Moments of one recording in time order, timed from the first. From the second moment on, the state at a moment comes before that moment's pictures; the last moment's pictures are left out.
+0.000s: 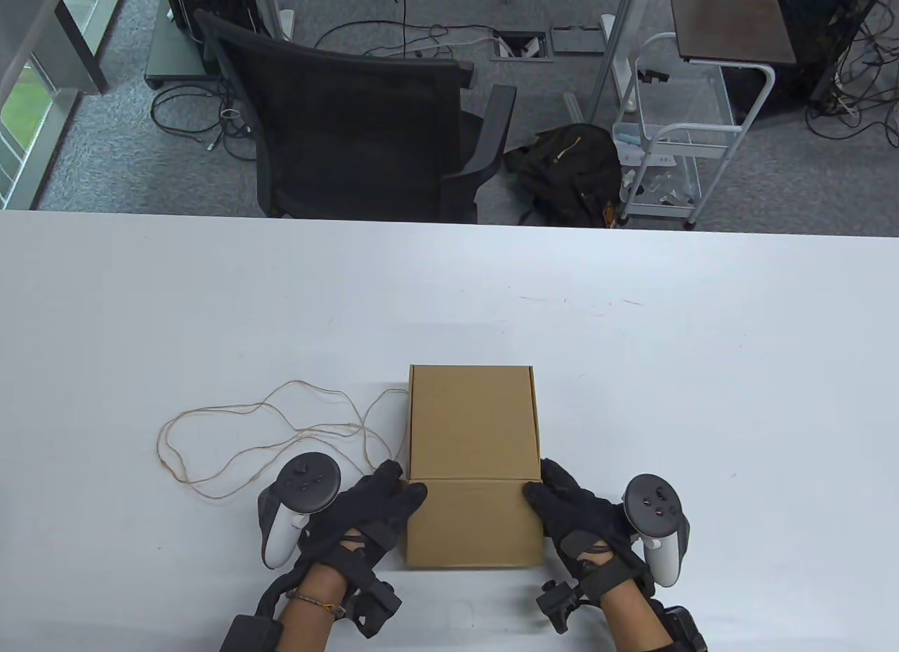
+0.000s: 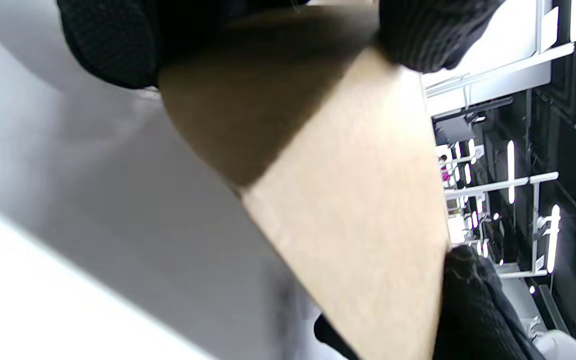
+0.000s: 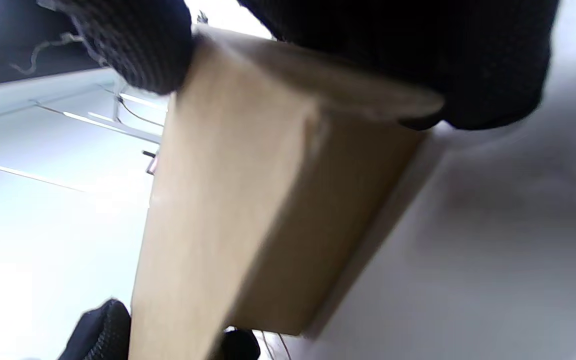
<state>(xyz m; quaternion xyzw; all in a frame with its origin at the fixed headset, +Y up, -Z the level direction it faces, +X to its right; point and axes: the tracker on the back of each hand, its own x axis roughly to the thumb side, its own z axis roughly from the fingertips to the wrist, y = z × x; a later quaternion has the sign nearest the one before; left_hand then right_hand) -0.150 -0.767 -0.167 -0.24 -0.01 0.53 0.81 0.186 -0.782 -0.176 0.02 0.14 0.79 0.60</state>
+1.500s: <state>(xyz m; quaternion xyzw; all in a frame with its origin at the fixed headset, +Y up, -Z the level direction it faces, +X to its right) -0.142 -0.744 -0.175 -0.18 -0.18 0.31 0.92 0.182 -0.758 -0.183 0.21 0.18 0.87 0.40</state>
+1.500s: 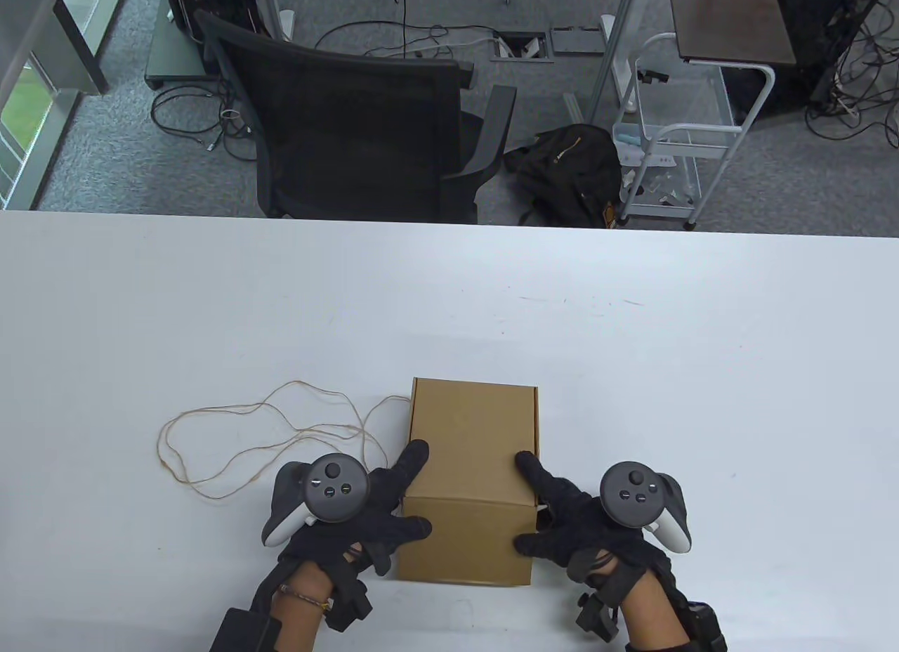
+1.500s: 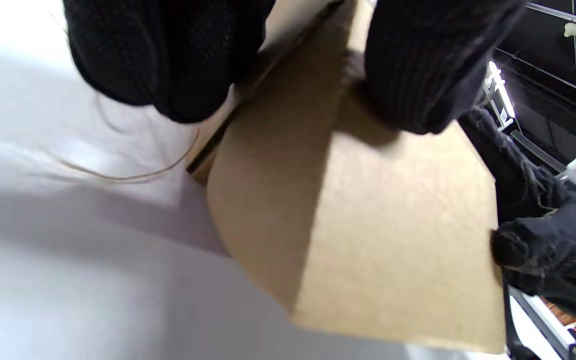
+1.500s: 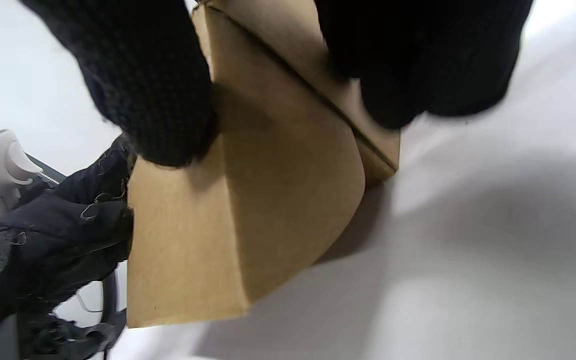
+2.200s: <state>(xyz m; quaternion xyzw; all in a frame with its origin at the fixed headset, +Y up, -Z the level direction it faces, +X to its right) -0.115 -0.742 -0.173 0.06 -0.25 -0.01 0.97 0.146 -0.752 -0.181 0.35 -0.06 0.92 0.14</state>
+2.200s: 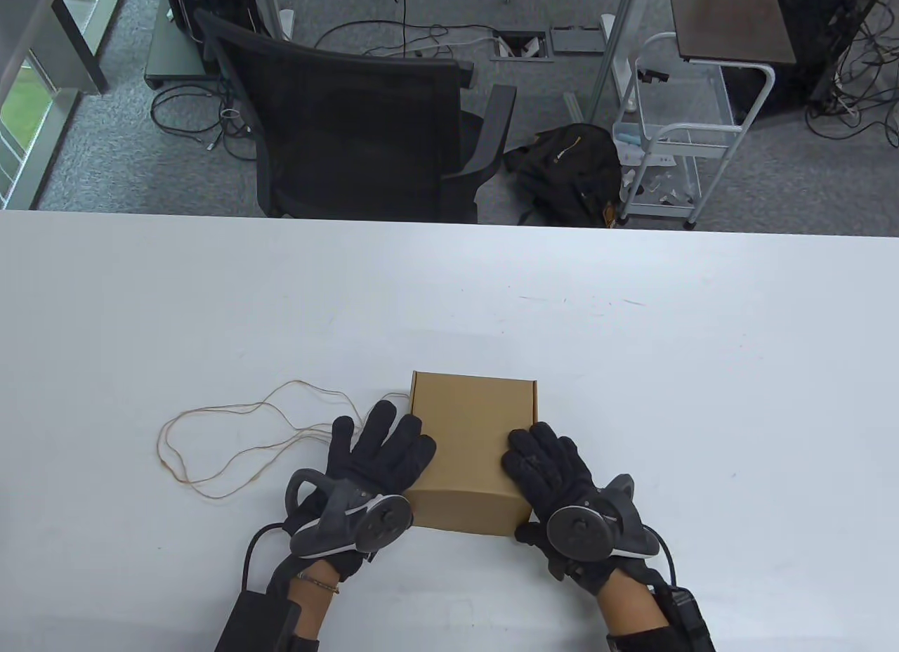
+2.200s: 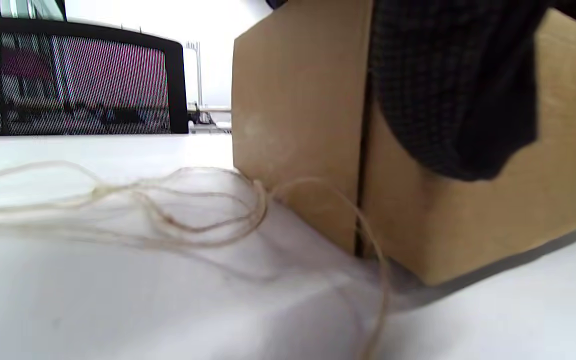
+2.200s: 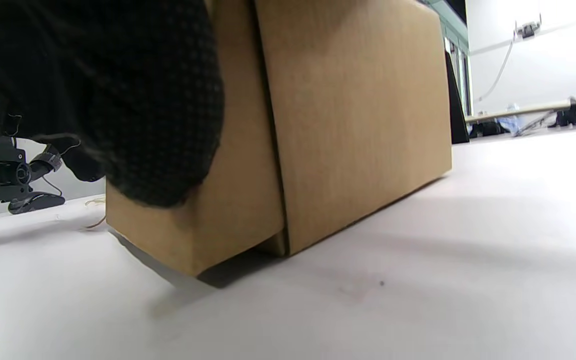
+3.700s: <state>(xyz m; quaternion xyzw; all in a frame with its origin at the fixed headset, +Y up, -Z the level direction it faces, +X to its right) -0.144 -0.783 -0.211 -0.06 -0.16 0.00 0.98 0.147 -0.747 -0.179 0.33 -0.06 0.93 0.15</state>
